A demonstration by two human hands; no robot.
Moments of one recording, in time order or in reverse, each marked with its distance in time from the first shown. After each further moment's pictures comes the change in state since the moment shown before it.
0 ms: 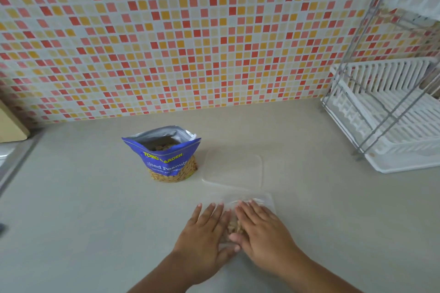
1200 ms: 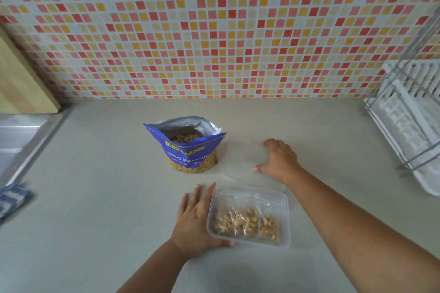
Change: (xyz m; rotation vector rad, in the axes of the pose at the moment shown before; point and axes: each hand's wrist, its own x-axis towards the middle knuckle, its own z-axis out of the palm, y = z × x) left_hand 0.010 -0.046 0.013 -0.374 0.097 -0.348; right_hand 0.160 0.052 -0.041 0.246 -0.058 0.311
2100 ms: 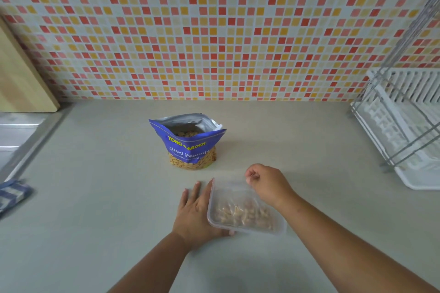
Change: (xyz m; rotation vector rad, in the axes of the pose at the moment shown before) left_hand -0.005 0.005 -0.001 0.041 0.023 -0.006; right_hand -0.077 -0.028 0.007 0.212 -0.097 0.010
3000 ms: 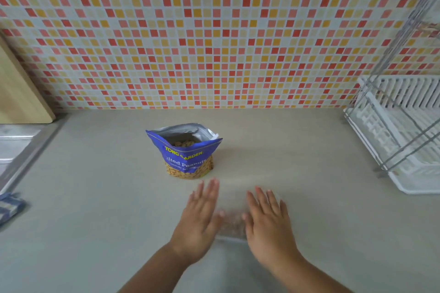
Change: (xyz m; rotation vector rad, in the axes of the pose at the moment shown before) left_hand -0.012 0.010 -0.020 -0.261 0.178 0.229; right_hand -0.066 0.016 0.051 -0.443 0.272 -0.097
